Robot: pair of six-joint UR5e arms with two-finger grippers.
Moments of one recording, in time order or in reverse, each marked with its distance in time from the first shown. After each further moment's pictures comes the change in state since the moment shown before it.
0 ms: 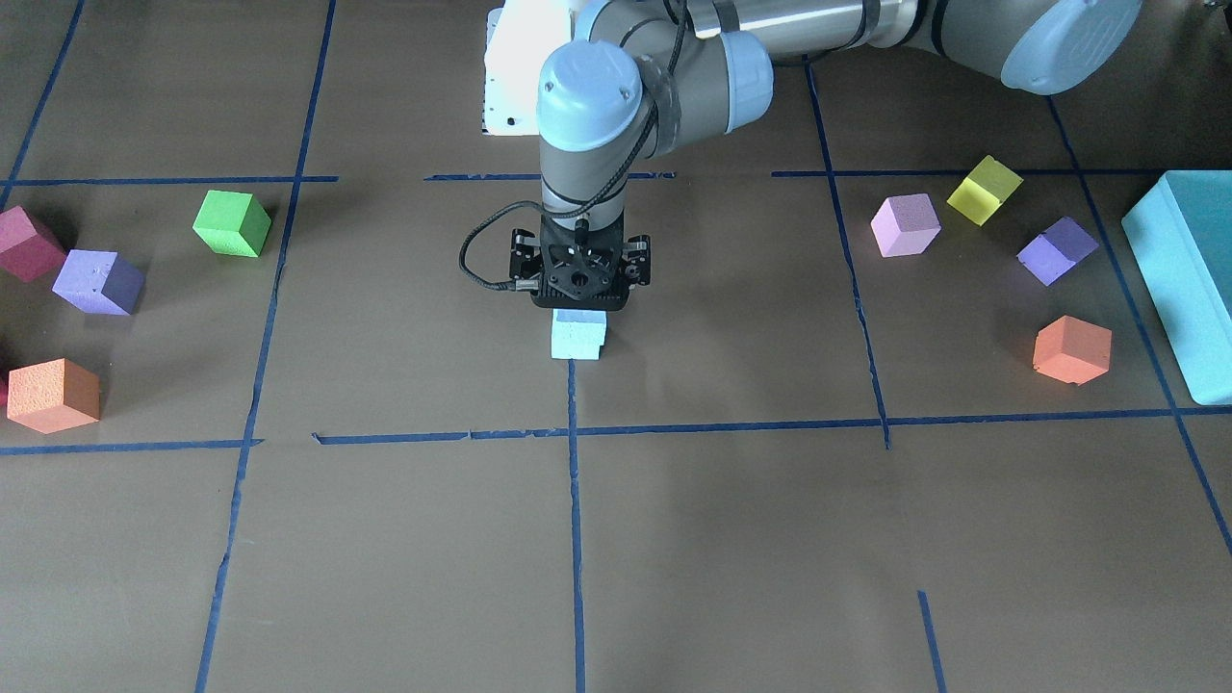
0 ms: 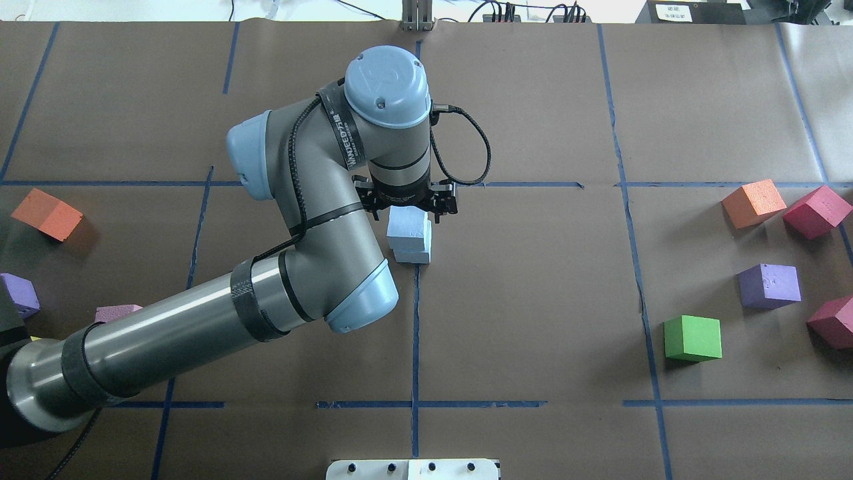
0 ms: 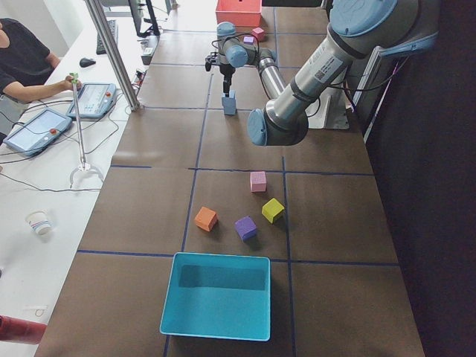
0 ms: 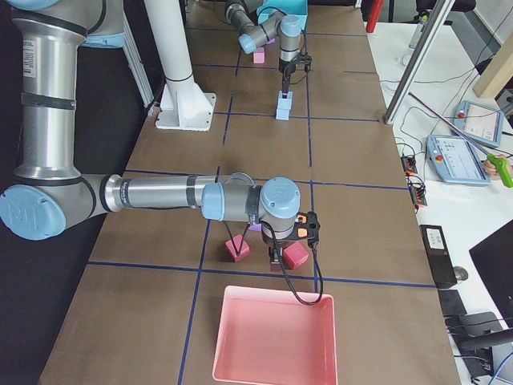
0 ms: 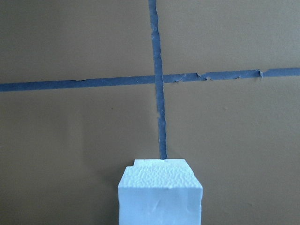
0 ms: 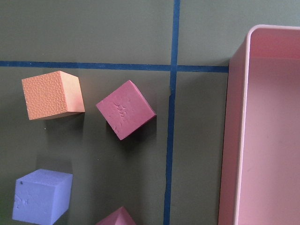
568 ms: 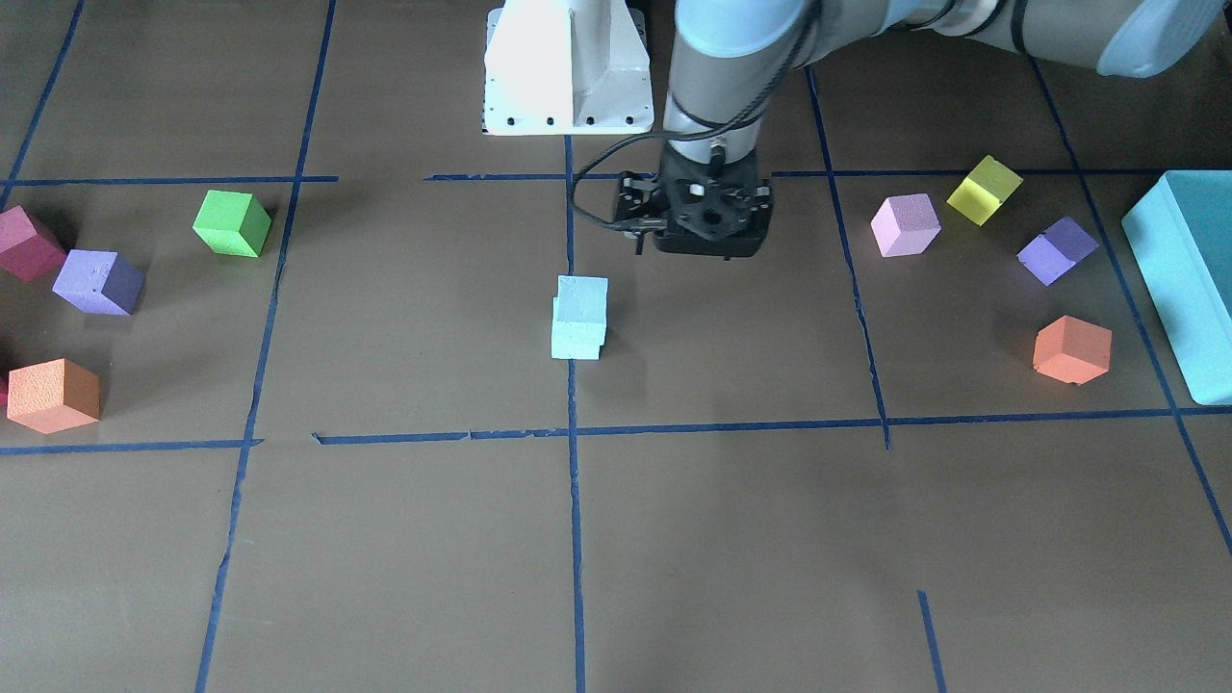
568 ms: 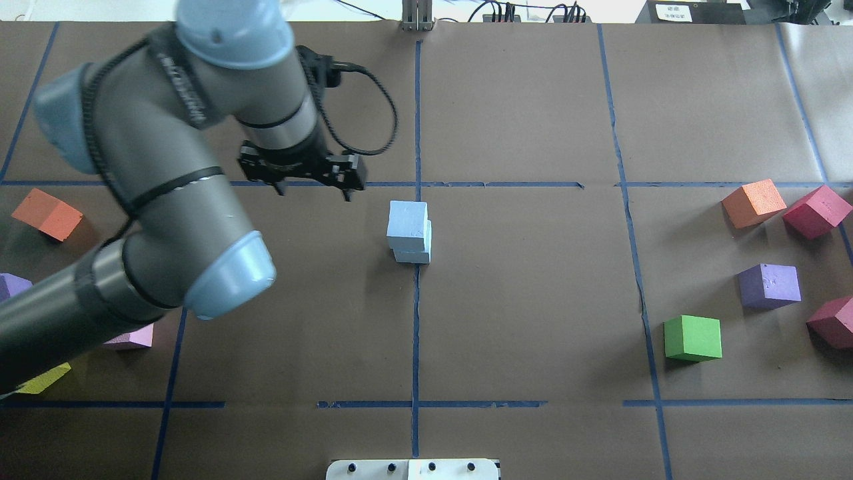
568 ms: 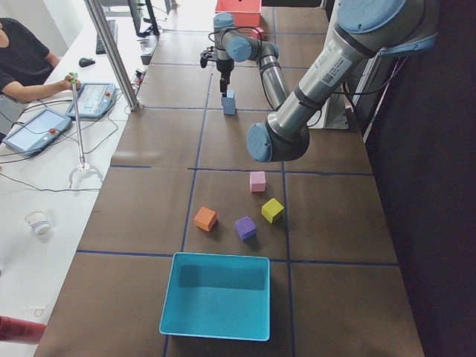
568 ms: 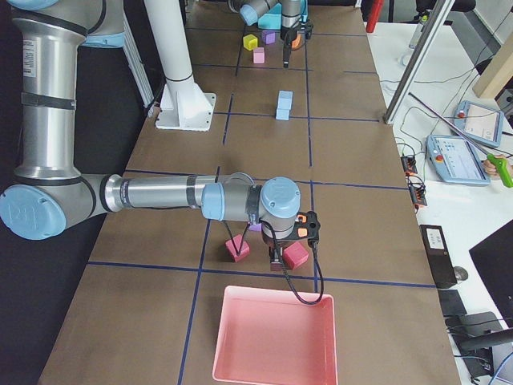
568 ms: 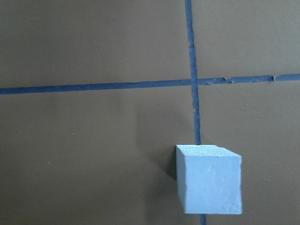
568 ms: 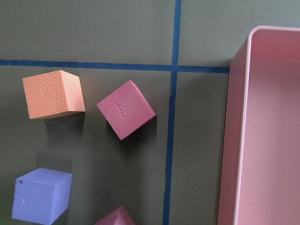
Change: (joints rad) left arm -0.156 0.241 -0.335 0.159 -0.075 0.199; right arm 0.000 0.000 0.000 0.000 -0.001 -0.009
